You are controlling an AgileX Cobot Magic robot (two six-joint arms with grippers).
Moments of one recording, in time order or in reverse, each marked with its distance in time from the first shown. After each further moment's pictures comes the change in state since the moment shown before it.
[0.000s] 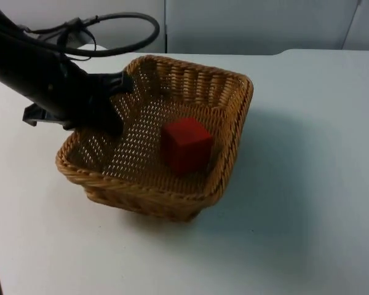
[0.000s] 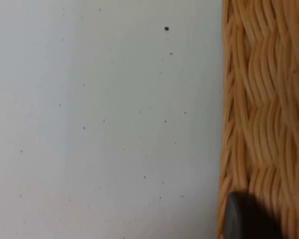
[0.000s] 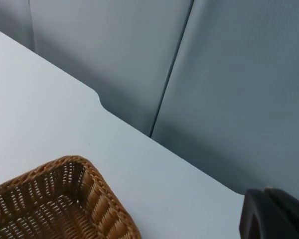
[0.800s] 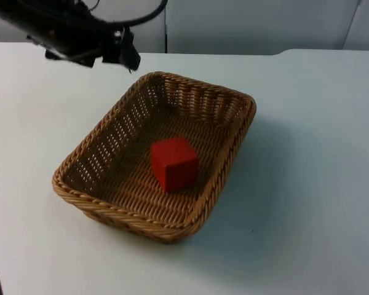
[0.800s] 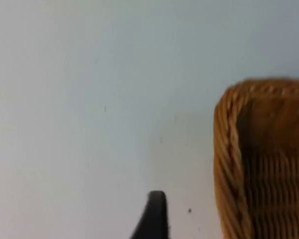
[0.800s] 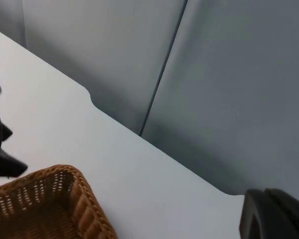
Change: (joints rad) right arm 0.000 0.000 0.000 -0.061 -0.002 0.005; left arm 0.000 -0.013 -0.274 0.173 -0.084 0.119
